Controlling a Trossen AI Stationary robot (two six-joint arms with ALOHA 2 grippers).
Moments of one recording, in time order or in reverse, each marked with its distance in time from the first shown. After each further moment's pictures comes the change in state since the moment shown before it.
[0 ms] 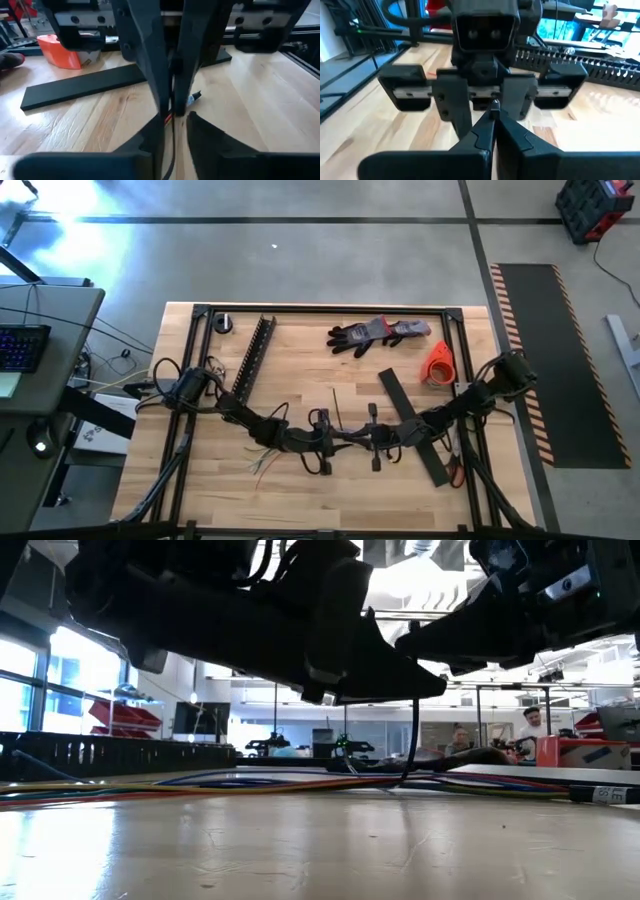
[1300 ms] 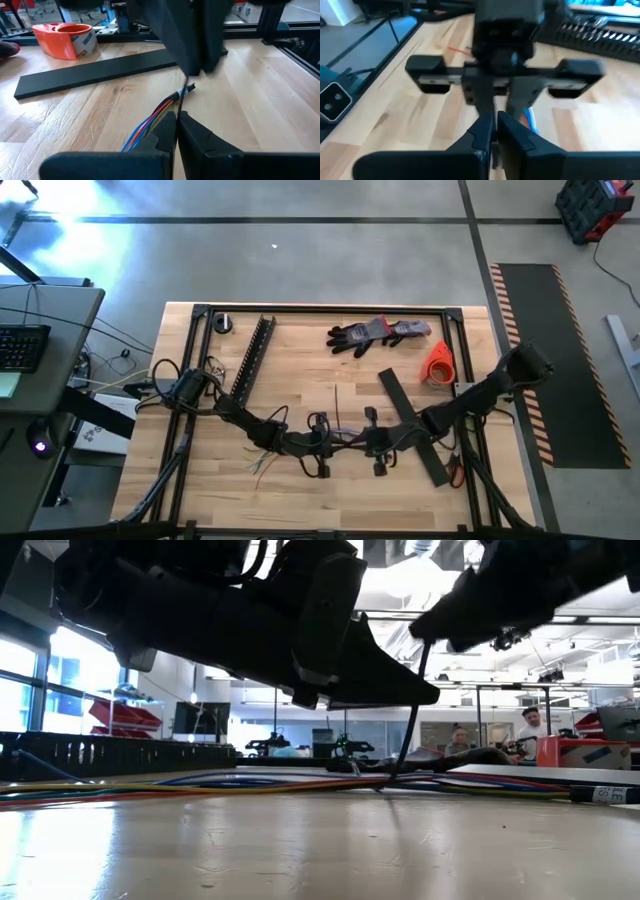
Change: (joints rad) left arm -0.023 -0.001 0.000 -0.033 -0.018 -0.044; right arm 0.006 -0.165 0.153 -0.542 -0.104 0.092
